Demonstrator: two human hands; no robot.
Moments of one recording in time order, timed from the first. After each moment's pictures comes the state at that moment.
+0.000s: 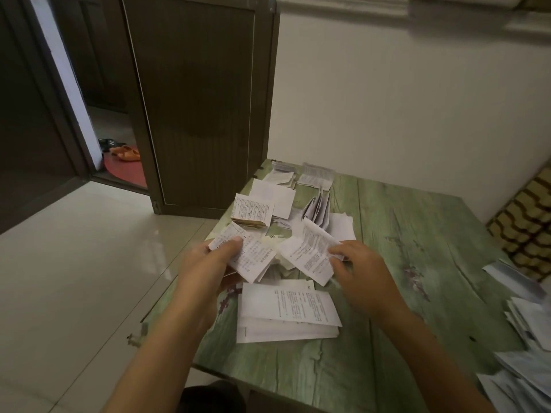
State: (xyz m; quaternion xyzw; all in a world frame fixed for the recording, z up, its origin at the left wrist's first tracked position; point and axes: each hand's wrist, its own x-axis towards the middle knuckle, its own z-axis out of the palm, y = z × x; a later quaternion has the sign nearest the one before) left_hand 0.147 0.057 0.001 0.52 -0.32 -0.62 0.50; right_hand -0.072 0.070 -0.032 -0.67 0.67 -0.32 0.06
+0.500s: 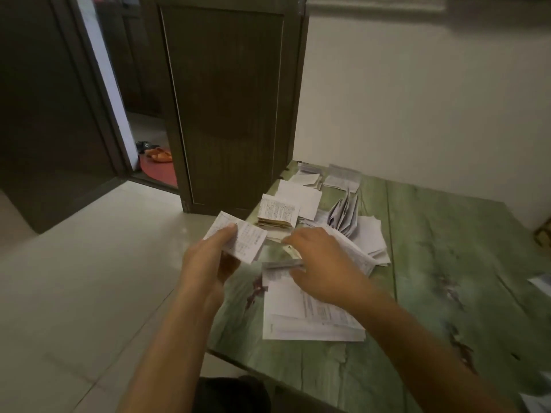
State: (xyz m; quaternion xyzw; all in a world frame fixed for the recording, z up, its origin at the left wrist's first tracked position) left_hand 0.171 0.046 0.002 0.52 -0.18 -0.62 0.56; right_hand 0.002 0.047 -0.006 -0.81 0.56 -0.15 0.05
